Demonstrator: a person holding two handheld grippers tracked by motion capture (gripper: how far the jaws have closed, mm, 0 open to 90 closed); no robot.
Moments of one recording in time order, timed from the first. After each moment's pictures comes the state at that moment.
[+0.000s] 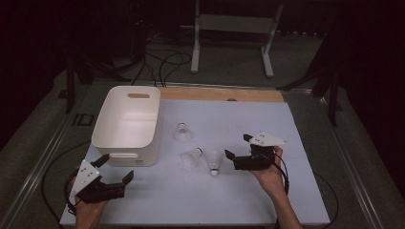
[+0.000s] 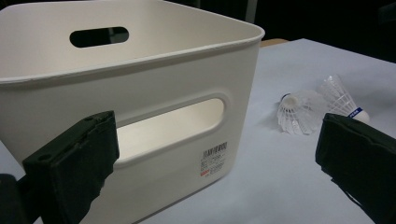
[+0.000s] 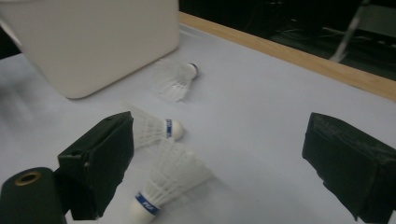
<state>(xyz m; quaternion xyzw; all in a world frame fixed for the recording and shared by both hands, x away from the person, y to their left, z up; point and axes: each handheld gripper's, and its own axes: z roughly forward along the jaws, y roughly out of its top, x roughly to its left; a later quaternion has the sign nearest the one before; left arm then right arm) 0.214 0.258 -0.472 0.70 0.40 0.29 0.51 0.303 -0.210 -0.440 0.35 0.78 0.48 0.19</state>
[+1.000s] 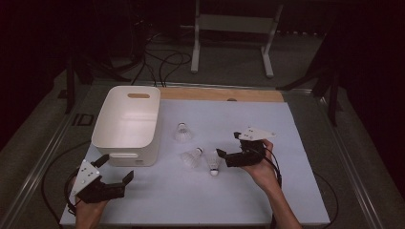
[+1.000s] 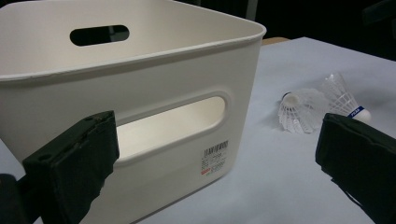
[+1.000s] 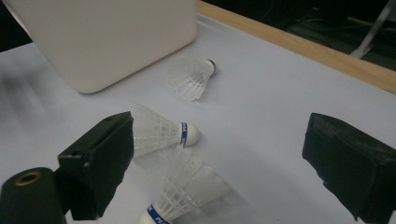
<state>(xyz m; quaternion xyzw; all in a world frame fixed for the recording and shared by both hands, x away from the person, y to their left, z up) 0.215 0.258 -0.473 0.70 0.40 0.29 0.51 0.319 -0.188 -0.439 0.33 0.80 0.47 0.17</state>
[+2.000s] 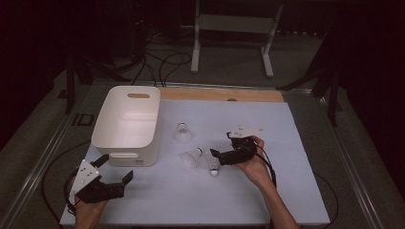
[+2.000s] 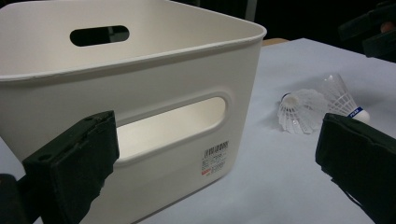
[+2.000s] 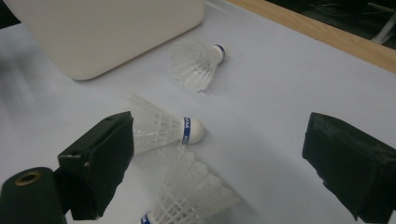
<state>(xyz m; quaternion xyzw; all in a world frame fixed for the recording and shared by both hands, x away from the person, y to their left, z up) 0.215 0.259 -0.473 0.70 0.40 0.28 0.51 0.337 -0.170 -0.455 0.32 0.83 0.44 0.15</state>
